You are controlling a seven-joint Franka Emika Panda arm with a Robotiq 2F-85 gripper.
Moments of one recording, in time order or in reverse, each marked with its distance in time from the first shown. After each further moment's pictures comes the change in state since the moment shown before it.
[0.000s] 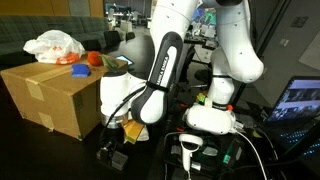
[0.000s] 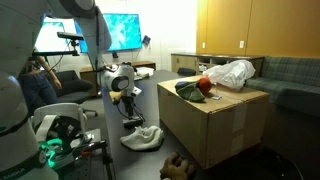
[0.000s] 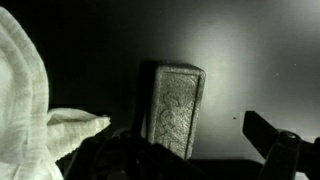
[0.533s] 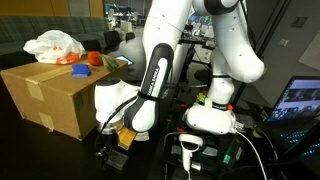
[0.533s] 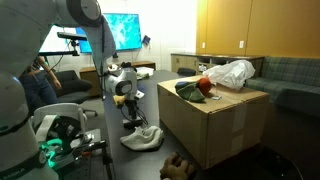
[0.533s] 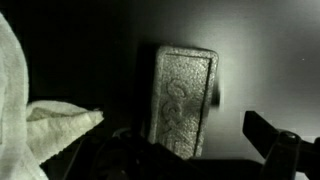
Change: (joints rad) arm 0.047 0.103 -0.057 0.089 0.002 0.011 0.001
